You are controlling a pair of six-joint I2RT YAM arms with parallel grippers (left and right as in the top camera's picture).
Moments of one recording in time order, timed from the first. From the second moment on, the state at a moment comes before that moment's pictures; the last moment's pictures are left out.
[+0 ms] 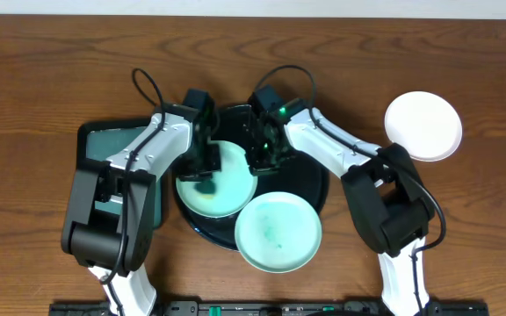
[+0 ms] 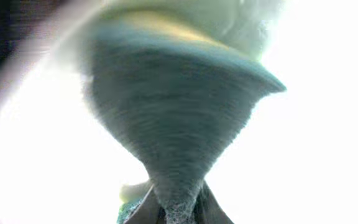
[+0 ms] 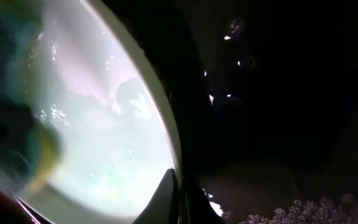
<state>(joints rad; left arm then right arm) -0.28 1.92 1.21 -0.91 0.21 -0.36 0.59 2.16 1.54 -0.87 -0.39 0.36</state>
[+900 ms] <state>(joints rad) -0.30 1.70 1.18 -0.85 0.51 -0.40 0.58 2.16 1.54 -0.87 -0.37 0.36</state>
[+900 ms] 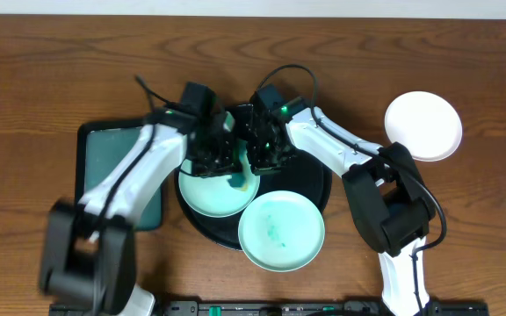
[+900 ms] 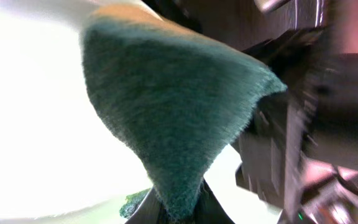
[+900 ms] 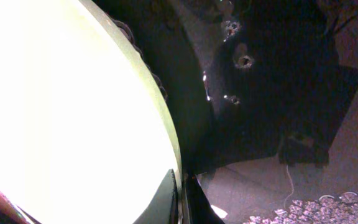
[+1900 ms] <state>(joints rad) 0.16 1.80 1.18 -0.99 -0.07 -0.48 0.58 2.16 1.54 -0.87 -0.37 0.36</state>
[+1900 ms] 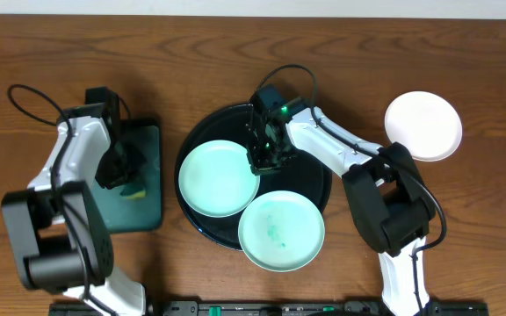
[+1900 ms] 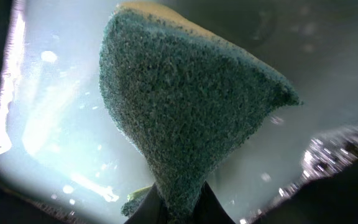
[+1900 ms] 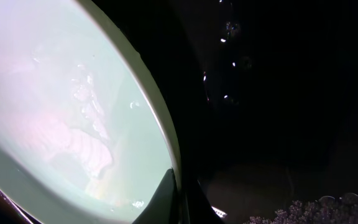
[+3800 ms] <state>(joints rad) 0.00 1.29 1.17 -1.13 0.02 -0.45 0.29 1.96 1.61 -0.93 -0.59 0.09</state>
